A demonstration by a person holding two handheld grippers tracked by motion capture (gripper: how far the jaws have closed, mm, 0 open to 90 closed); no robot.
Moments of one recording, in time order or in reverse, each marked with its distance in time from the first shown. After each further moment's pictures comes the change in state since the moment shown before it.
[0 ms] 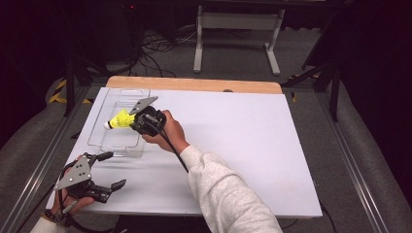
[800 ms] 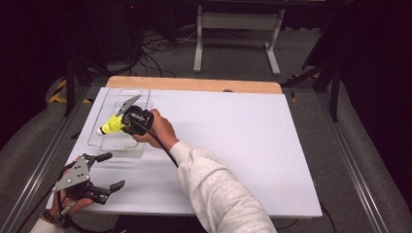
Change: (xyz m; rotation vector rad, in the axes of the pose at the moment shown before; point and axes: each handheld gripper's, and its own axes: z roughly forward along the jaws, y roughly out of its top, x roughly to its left) left arm -0.001 -0.001 -0.003 0.000 -0.004 -0.003; right arm 0.004 0.017 0.031 0.097 0.060 -0.053
